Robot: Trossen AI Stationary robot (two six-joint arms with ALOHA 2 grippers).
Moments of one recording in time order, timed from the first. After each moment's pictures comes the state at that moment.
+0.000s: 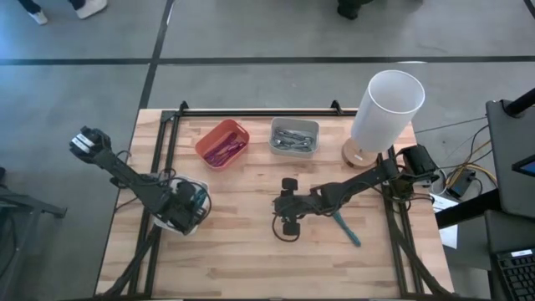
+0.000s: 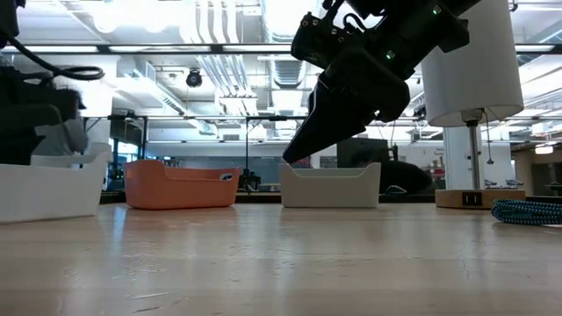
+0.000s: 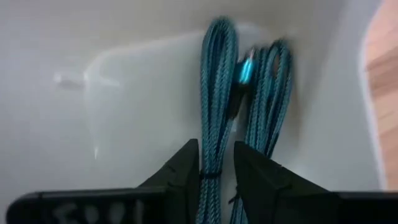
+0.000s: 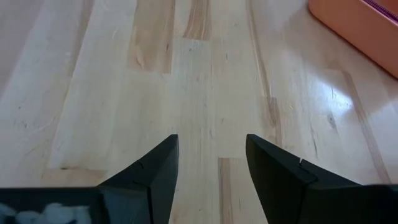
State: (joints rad) left arm -0.65 1.16 0.52 -0.90 -0.32 -1.72; right arm 0.25 1.82 1.04 -0.02 0.29 0.09
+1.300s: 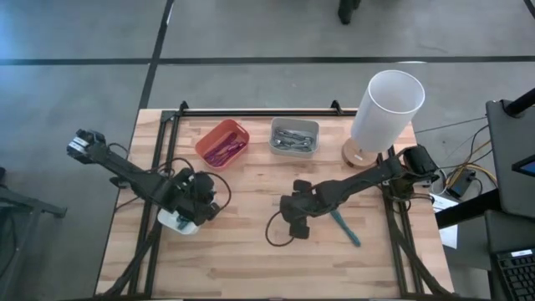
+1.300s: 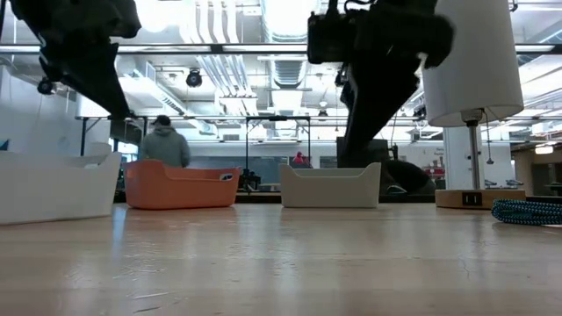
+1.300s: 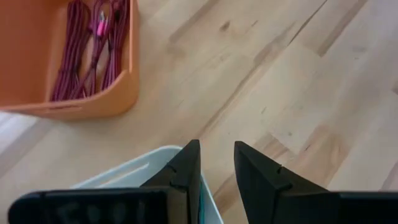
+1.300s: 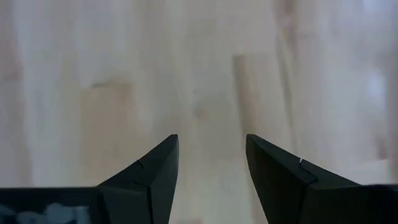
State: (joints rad) left arm -0.48 1.16 0.85 -0.93 -0.59 -1.12; right arm 0.27 1.82 1.28 -0.65 0.18 0.39
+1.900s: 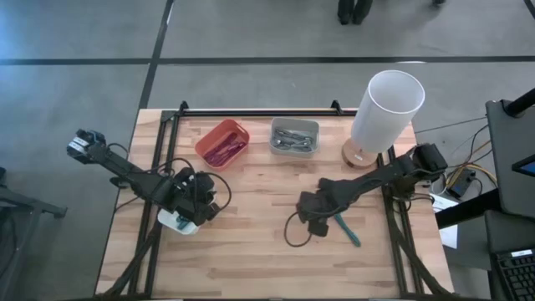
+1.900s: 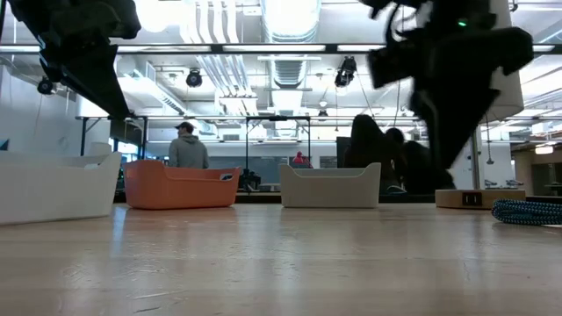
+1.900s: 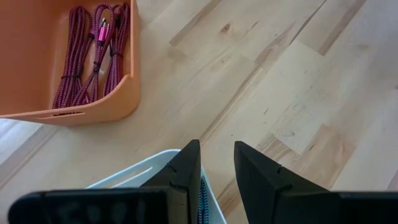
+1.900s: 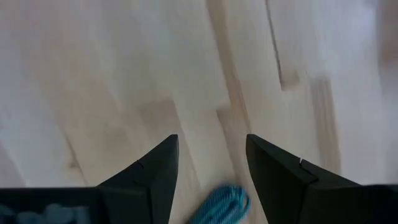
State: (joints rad) left arm -0.49 1.16 0.85 -0.93 -0.60 -1.09; right arm 0.30 1.73 1.19 -0.94 0.14 0.60
